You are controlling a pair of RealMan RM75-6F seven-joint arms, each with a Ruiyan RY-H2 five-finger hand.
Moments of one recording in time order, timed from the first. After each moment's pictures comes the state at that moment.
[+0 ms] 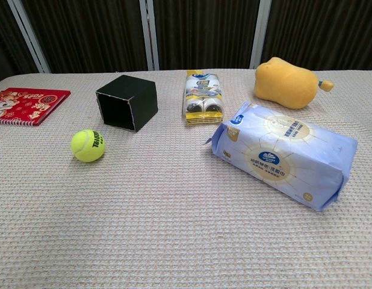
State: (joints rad) left arm -0.14 -1.15 0.00 -1.57 1.55 1.43 0.11; right arm 0.09 -1.14 0.05 -1.61 -1.50 1.46 -0.12
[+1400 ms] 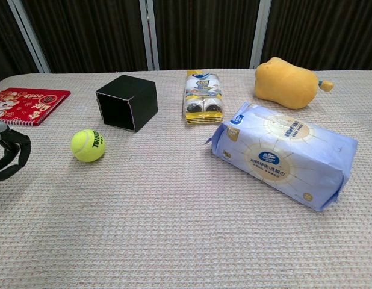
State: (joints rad) left arm -0.39 -1.46 -0.05 -1.29 1.54 1.13 0.14; right arm 0.07 -1.12 0.06 -1.61 -1.51 1.49 -0.08
